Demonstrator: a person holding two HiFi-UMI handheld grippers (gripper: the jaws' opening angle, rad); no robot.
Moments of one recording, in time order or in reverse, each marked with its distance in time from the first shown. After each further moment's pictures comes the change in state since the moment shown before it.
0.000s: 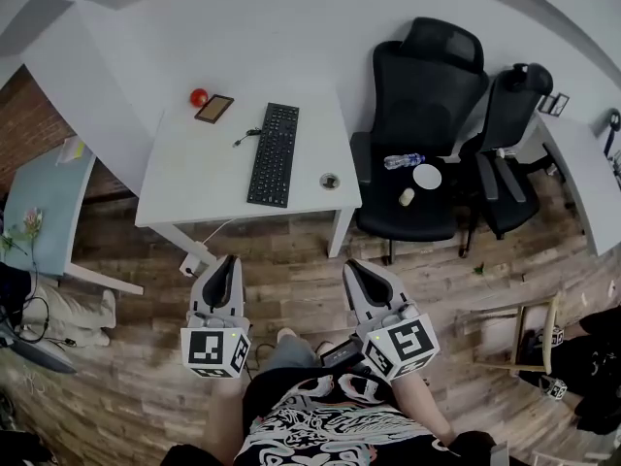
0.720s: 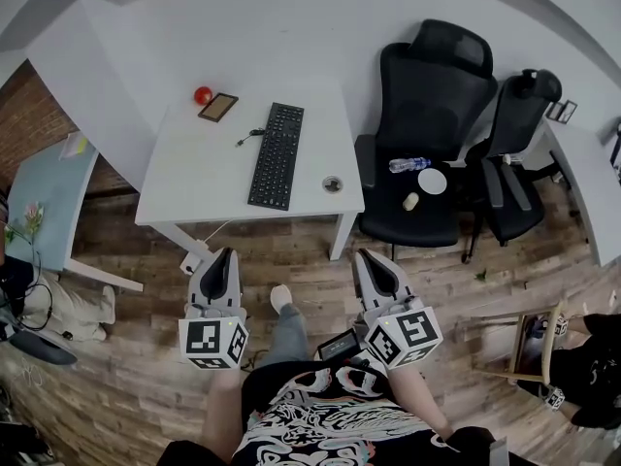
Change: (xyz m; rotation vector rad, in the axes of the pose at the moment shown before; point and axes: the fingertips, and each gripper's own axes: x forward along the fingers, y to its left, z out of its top) left arm 0.027 0.012 -0.009 -0.029 0.017 0.063; right arm 0.019 -0.048 -0.007 0.143 -0.054 -0.059
